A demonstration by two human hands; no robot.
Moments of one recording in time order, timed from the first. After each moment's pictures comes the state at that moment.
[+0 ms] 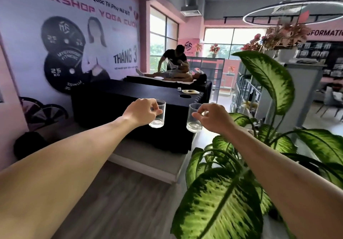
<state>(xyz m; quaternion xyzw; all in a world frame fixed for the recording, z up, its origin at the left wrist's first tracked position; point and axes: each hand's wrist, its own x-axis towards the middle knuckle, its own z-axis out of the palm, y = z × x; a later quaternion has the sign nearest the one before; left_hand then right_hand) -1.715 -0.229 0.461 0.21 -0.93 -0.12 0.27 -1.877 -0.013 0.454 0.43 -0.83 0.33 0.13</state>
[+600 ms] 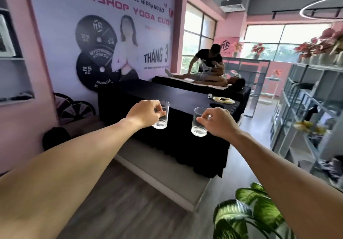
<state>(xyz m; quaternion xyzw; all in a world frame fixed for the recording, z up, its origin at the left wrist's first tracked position) -1.897 -0.428 0.464 0.32 -0.90 -0.12 0.28 -2.106 -0.257 0.451 0.49 -0.80 0.33 0.09</state>
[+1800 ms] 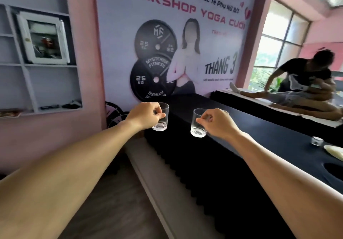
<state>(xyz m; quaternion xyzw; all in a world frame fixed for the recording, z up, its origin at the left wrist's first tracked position) -2.006 -1.031 0.454 0.48 -0.81 -0.09 0.32 -2.265 -0.944 0.454 0.65 -0.68 0.34 -0.01</state>
